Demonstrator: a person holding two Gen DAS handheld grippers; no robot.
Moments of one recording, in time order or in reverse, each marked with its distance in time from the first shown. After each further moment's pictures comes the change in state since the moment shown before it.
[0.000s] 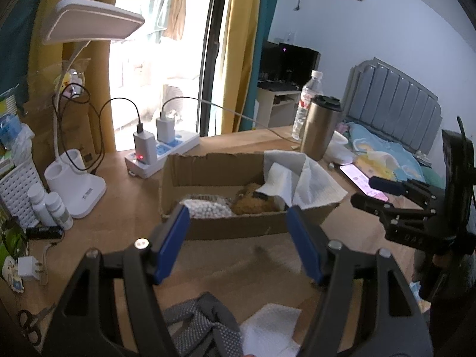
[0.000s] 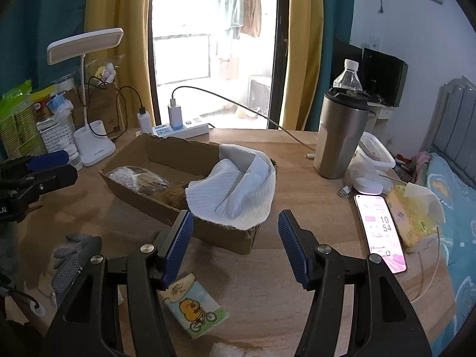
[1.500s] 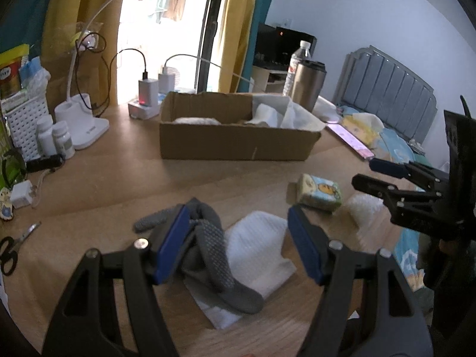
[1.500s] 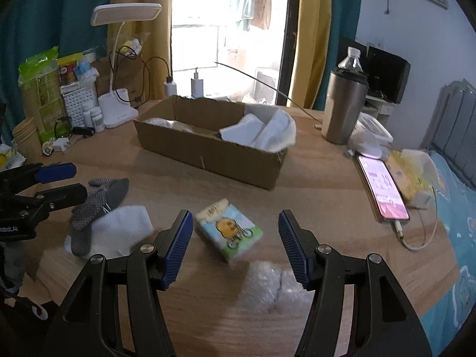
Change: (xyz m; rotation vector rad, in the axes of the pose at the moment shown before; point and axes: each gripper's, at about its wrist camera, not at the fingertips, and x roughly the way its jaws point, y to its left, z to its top) left arm -0.040 -0.012 -0.097 -0.022 0.074 -0.025; right arm -0.040 0.037 -0.073 -0.030 0.039 -0.004
